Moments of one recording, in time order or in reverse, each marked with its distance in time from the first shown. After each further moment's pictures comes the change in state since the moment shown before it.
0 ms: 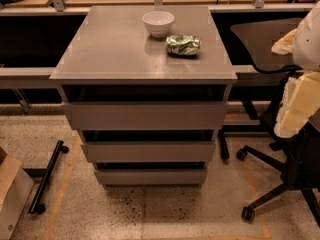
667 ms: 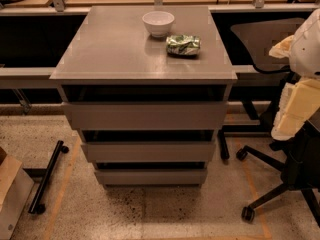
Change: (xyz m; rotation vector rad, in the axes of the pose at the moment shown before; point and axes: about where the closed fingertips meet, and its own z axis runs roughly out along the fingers) arm 0.003 -0.003 0.014 0.012 -0.010 -0.017
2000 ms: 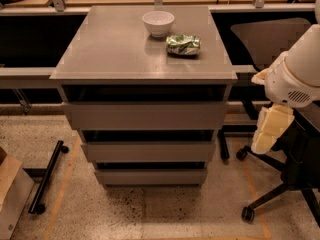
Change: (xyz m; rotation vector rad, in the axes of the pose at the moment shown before) arm 0.013 -0.002 0.085 -0.065 -0.020 0.023
